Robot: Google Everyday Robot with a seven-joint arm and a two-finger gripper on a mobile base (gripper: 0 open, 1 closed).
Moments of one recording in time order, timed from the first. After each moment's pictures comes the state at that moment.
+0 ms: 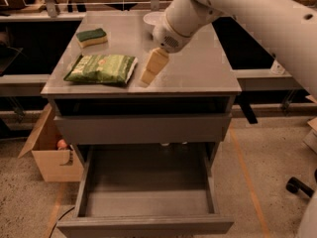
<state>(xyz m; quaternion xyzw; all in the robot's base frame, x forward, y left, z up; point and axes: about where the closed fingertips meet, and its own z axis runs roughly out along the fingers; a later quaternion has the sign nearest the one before) 0.644 0.020 0.914 -0.62 0.72 0.10 0.30</state>
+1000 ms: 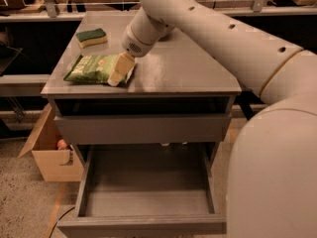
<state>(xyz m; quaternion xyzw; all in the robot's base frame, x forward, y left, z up) 0.710 0.102 0.872 -0.60 0.73 0.11 0.32</state>
